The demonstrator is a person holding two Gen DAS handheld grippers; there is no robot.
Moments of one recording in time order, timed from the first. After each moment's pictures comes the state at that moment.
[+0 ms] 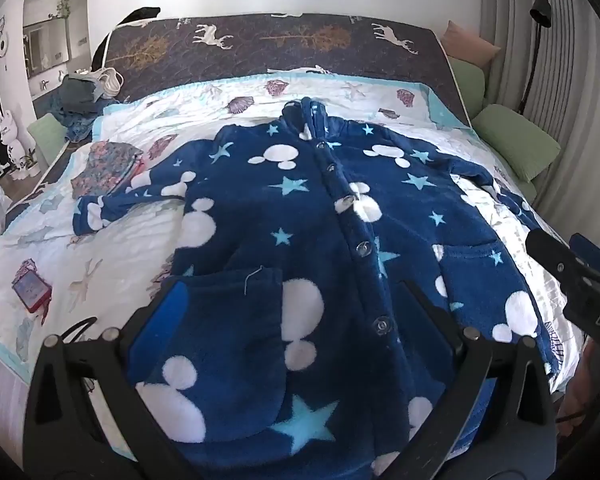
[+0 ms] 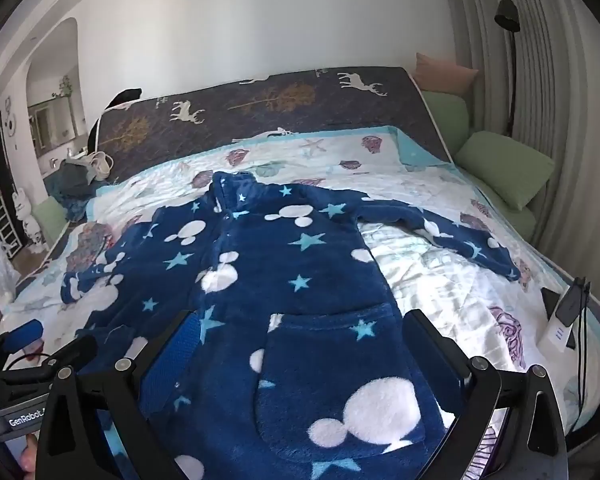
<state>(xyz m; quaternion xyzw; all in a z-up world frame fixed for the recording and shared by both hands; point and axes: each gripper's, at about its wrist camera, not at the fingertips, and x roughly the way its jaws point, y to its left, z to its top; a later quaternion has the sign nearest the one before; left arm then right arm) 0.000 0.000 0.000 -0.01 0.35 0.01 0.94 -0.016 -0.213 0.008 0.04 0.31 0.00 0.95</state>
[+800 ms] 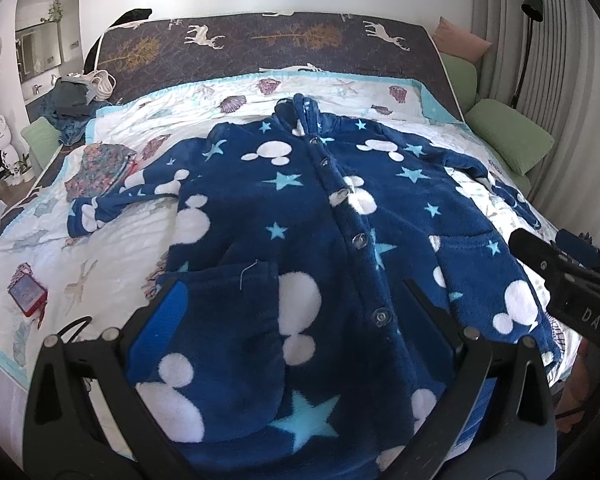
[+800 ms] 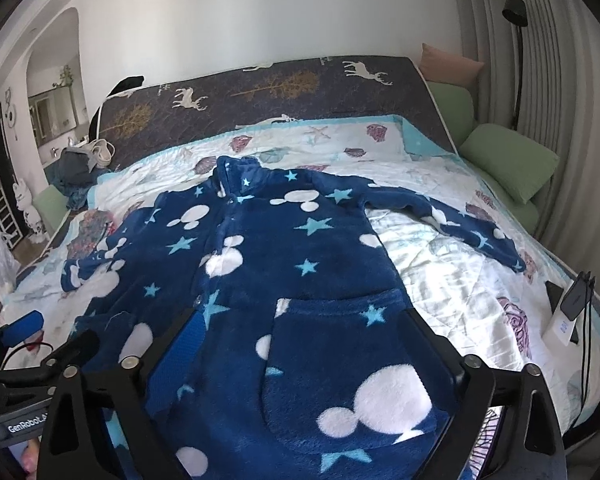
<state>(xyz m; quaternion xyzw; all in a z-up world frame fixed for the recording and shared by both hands) -0.003 -0.001 -0.006 0.00 0.36 -0.01 0.93 -0.017 -0.204 -0.003 0.03 0.33 0.01 0.94</state>
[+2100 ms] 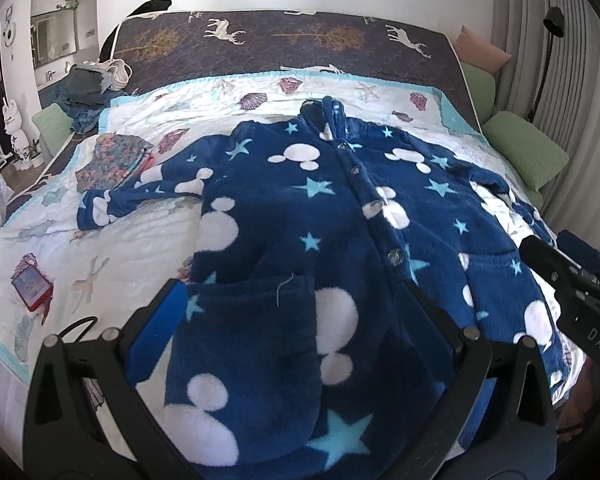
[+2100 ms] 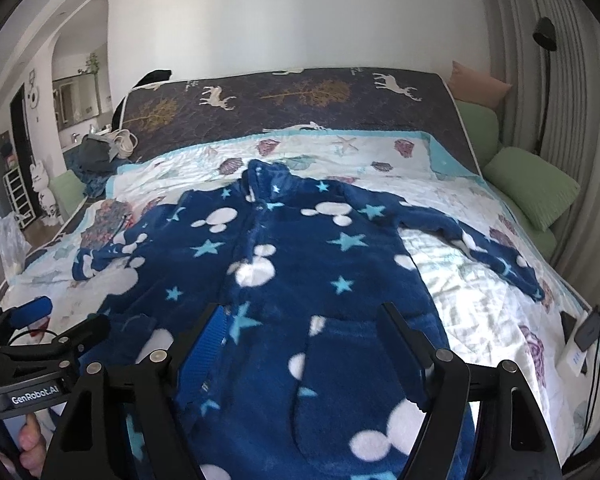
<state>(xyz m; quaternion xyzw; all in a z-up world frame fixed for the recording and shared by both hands) 0.014 0.031 -0.005 -0.01 0.36 0.02 0.93 -0.001 -0.171 0.004 0.00 0.32 0.04 0.95</state>
